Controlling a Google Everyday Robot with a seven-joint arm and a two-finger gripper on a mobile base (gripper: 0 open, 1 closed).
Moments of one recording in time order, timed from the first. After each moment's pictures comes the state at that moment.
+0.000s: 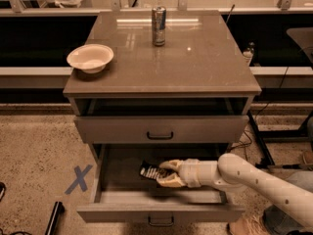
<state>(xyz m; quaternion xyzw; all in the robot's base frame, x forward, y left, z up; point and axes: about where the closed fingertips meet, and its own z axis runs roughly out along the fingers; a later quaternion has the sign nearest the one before) 0.526 -0.033 0.485 -0.54 0.65 0.30 0.45</state>
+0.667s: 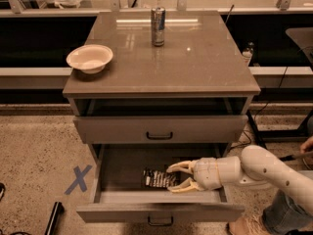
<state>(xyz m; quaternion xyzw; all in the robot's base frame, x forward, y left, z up) 0.456 -0.060 0.577 -0.63 0.55 0.31 0.45</state>
